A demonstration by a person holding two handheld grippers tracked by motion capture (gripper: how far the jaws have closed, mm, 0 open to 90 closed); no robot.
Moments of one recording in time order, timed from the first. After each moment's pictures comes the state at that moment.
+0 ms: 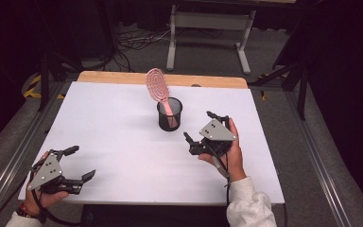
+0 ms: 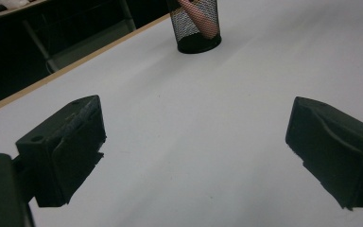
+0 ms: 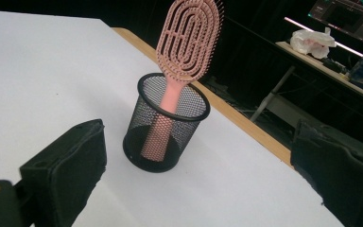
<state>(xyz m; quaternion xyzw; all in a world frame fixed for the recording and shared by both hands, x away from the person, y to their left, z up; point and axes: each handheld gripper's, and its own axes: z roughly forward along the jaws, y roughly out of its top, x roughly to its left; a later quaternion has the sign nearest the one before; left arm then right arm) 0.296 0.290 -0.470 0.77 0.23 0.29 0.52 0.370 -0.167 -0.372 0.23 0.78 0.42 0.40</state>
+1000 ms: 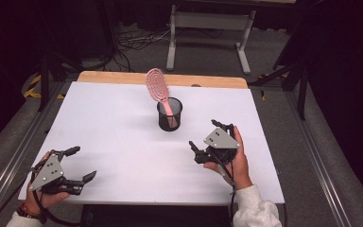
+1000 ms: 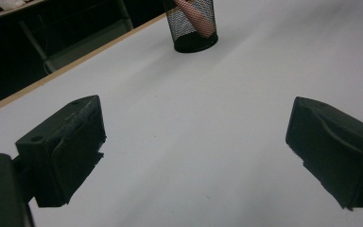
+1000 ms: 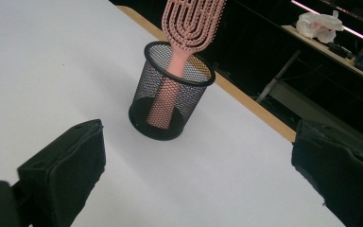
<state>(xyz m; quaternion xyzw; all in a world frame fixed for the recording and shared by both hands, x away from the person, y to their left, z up) 0.295 0.287 -0.471 0.77 0.23 0.29 0.51 0.355 -0.182 -0.386 0.24 0.79 0.40 0.39</state>
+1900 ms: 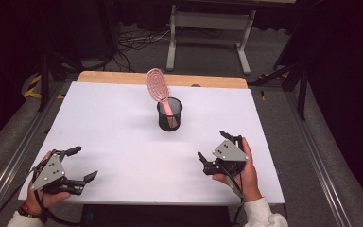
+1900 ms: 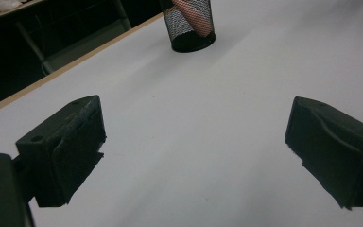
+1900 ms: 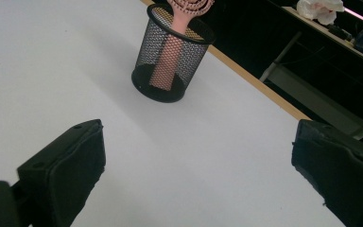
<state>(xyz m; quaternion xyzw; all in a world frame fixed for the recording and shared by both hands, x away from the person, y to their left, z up) 0.297 0.285 -0.471 0.78 0.22 0.29 0.51 0.332 -0.206 -0.402 0.25 0.80 0.38 0.39</state>
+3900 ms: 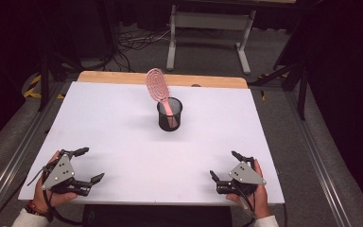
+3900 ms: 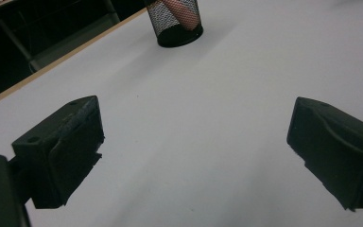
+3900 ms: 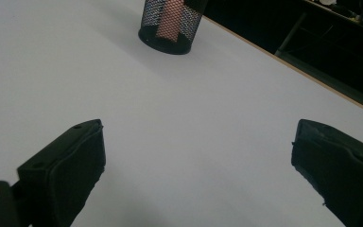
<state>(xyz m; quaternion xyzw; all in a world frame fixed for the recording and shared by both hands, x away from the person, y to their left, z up) 0.301 0.268 -0.476 0.79 0.21 0.28 0.50 0.299 -0.255 -0.456 0.27 0.79 0.41 0.37</state>
